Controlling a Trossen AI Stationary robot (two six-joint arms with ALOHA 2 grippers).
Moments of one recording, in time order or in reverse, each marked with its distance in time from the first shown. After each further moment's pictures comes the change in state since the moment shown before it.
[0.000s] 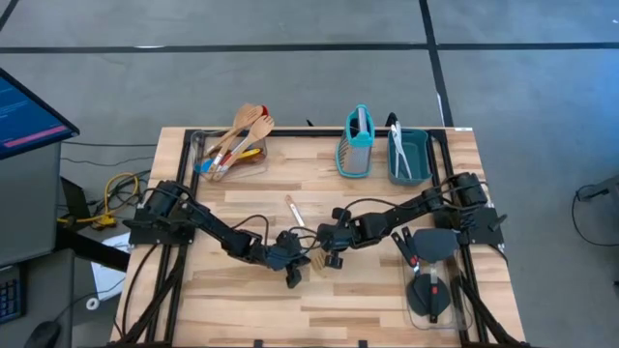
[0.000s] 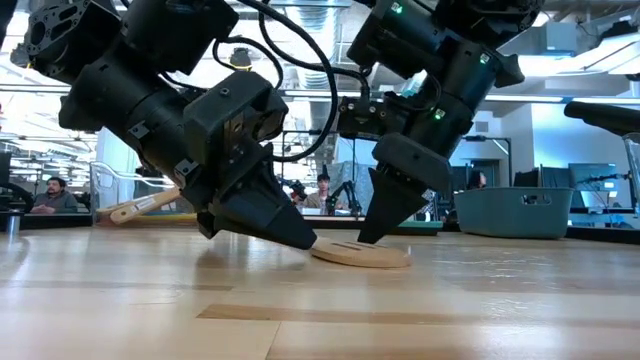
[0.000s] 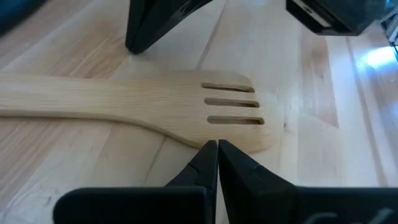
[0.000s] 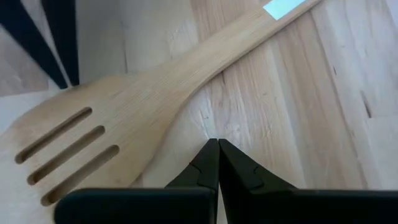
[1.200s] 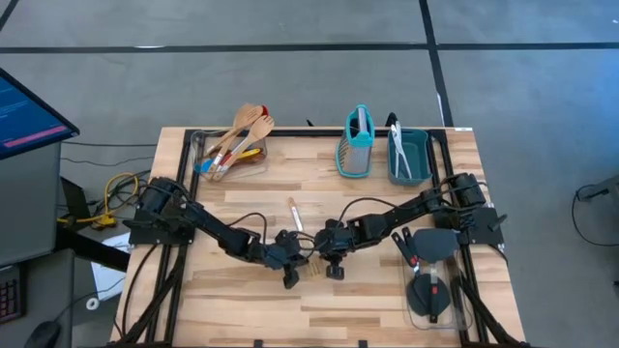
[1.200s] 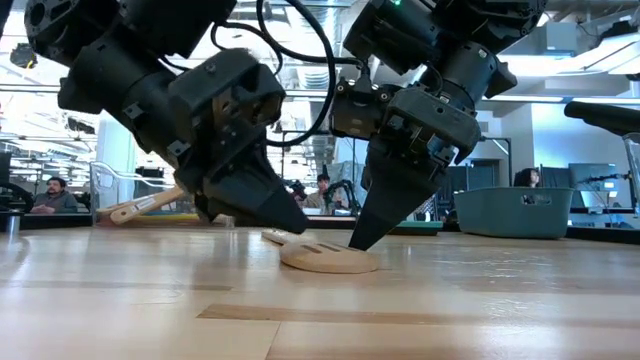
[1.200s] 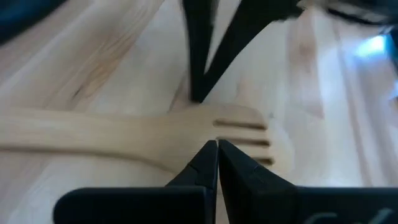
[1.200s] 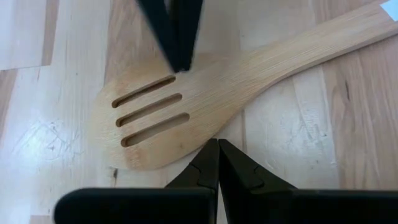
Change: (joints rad) left arm 0.008 -0.062 0.002 -0.077 0.028 0.031; right arm 0.002 0.008 -0.005 0.120 -0.277 -0.027
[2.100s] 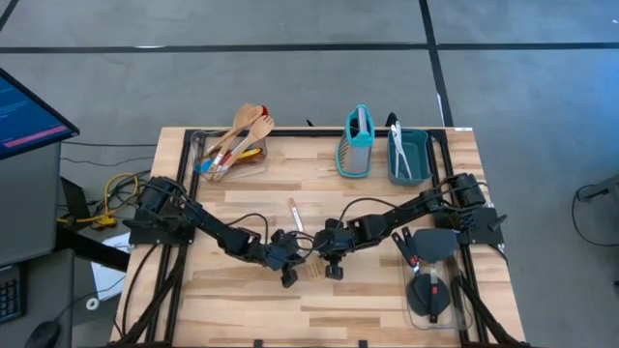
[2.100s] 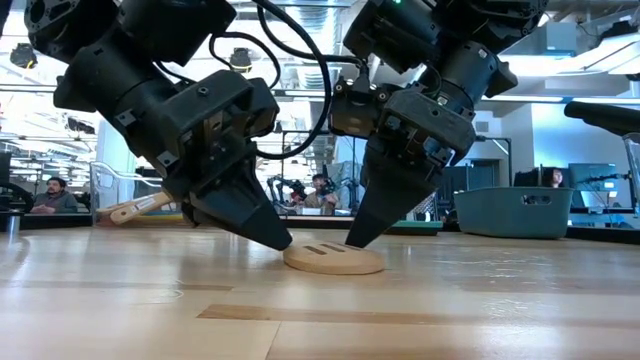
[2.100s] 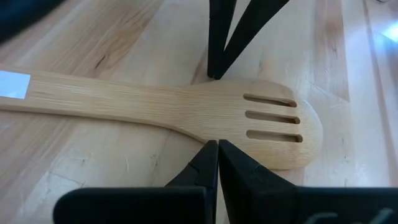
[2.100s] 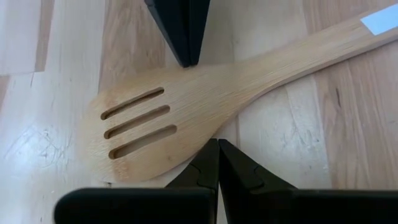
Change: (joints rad) left arm 0.000 -0.011 0.001 -0.103 -0.003 -0.035; right arm 0.000 0.000 0.000 0.013 0.030 0.000
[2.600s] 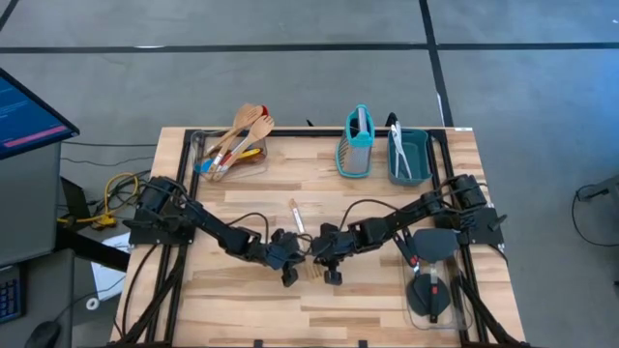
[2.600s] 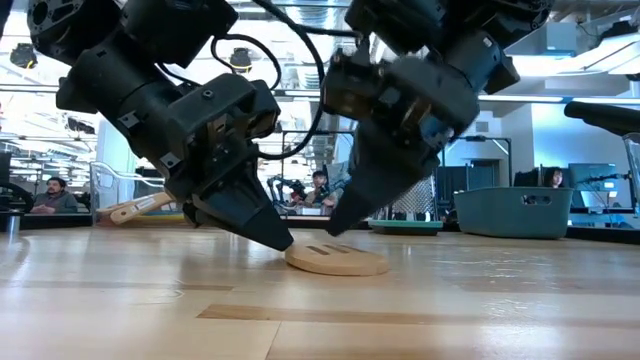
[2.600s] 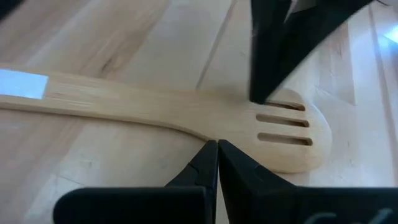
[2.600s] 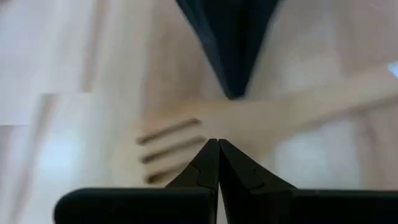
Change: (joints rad) left arm 0.003 0.001 0.000 0.003 -0.003 0.000; right arm 0.025 -0.001 0.002 0.099 -0.023 -0.022
